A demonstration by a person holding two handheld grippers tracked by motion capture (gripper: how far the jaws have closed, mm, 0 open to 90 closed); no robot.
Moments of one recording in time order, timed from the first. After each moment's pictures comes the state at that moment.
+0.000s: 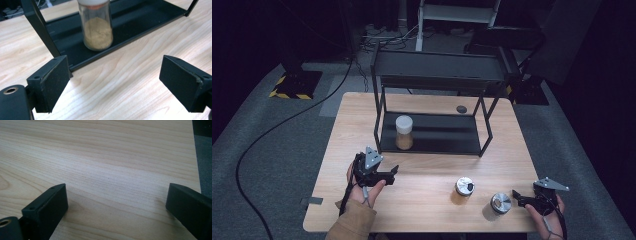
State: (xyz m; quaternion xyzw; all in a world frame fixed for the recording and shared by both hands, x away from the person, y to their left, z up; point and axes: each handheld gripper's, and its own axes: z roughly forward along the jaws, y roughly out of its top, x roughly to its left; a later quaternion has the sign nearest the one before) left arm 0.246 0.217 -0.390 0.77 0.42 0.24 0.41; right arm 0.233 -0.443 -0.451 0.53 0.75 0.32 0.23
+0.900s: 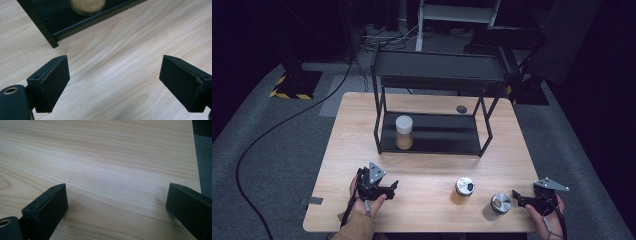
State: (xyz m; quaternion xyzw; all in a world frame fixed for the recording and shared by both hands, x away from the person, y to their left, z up) left arm 0.237 0.213 -0.429 0.79 0.42 0.22 0.37; right arm 0.232 -0.442 -0.451 0.53 0.75 0.32 0.23
